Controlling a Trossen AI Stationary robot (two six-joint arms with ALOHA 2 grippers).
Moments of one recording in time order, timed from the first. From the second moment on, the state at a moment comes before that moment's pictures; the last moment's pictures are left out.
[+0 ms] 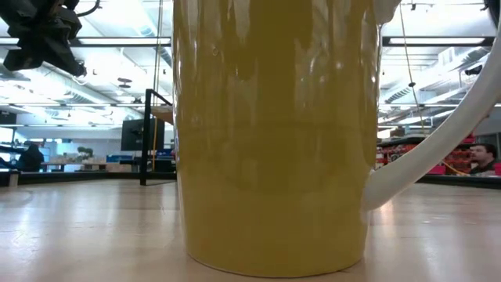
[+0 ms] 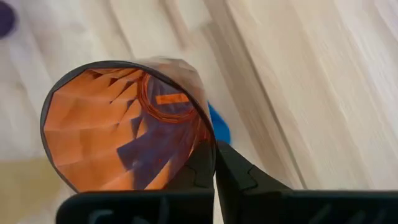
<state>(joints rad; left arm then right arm) 0.77 0.43 0.81 -1.21 0.23 -0.47 -0.04 1.84 1.85 -1.18 0.06 0.37</state>
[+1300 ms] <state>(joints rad) 0.77 0.43 0.81 -1.22 0.22 -0.49 0.00 1.96 2.02 -1.56 0.10 0.32</state>
